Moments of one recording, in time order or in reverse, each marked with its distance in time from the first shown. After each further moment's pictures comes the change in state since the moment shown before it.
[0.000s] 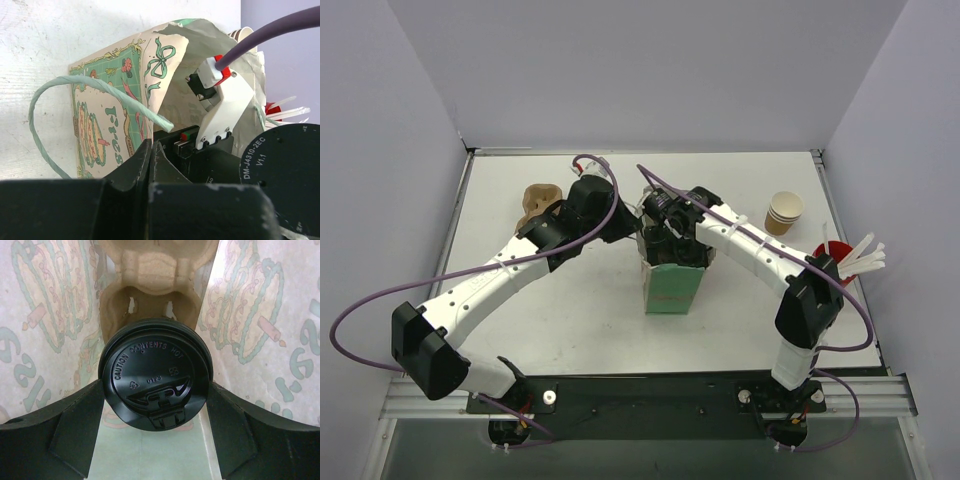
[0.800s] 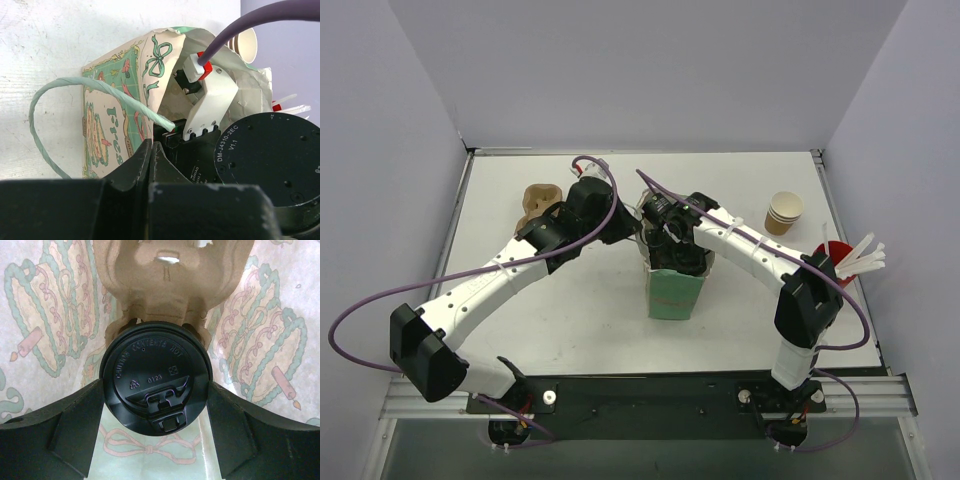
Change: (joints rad) left arm -0.001 -0.013 -0.017 0.008 0.000 0.004; right arm -0.003 0.003 -0.073 0.082 -0.003 0.012
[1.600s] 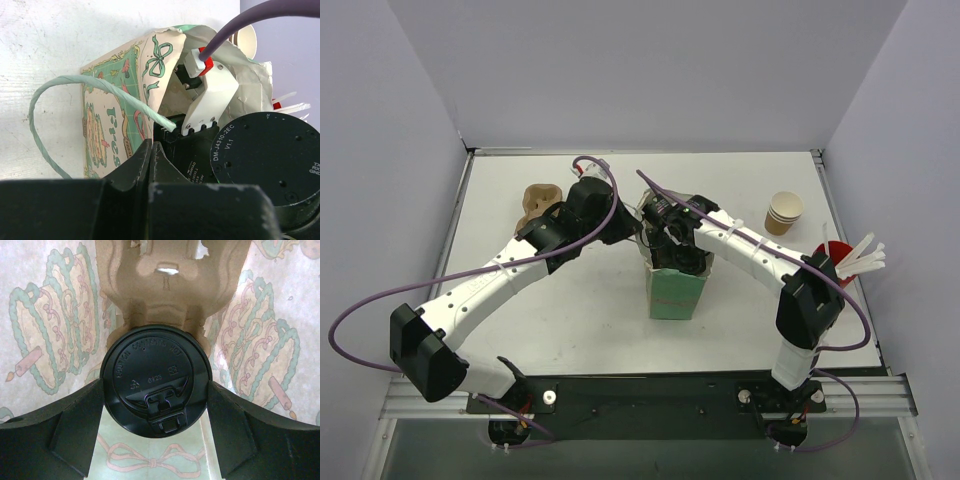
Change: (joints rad) left arm -0.002 0.000 0.000 -0.001 0.008 0.001; right arm 0.001 -0.010 -0.031 0.051 0.038 0.011
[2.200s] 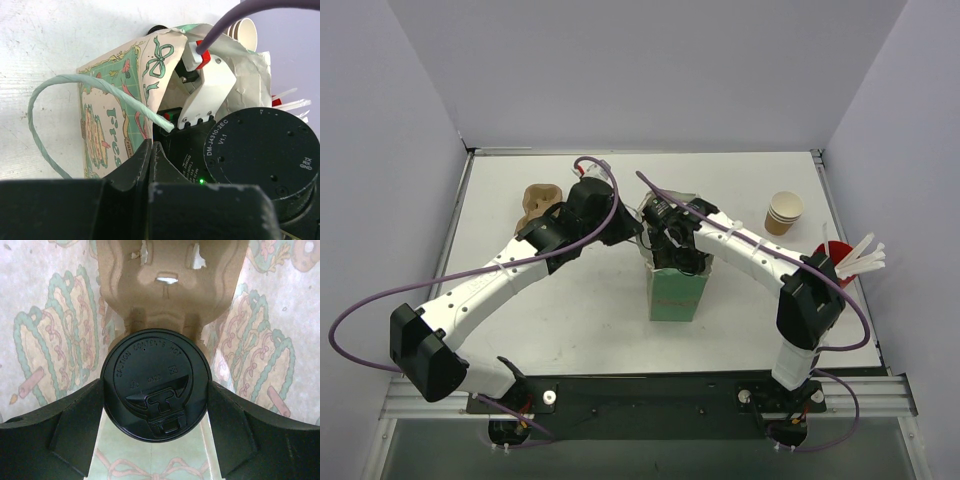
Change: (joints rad) left arm 0.000 0.000 0.000 -0.003 0.007 0.002; right arm 0.000 -0.004 -0.029 0.045 0.023 0.000
